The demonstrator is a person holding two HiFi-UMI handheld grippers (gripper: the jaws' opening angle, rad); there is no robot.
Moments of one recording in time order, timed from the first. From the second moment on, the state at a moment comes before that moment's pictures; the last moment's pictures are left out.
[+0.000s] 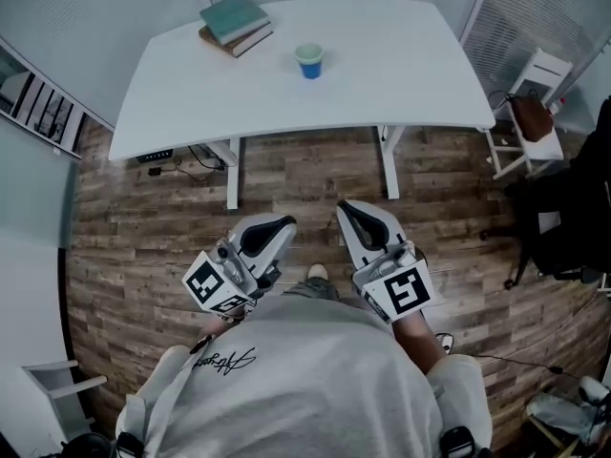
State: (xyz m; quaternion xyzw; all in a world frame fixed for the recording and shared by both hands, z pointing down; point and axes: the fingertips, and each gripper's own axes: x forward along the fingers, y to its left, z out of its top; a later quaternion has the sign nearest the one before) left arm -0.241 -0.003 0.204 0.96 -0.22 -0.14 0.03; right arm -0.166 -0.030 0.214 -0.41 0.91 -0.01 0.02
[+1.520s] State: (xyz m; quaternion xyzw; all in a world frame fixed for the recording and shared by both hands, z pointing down) left arm -0.238 -0.139 0.201 0.96 -0.25 -0.15 0.02; right arm -0.165 -0.171 0.212 -0.37 0.93 0.00 0.03
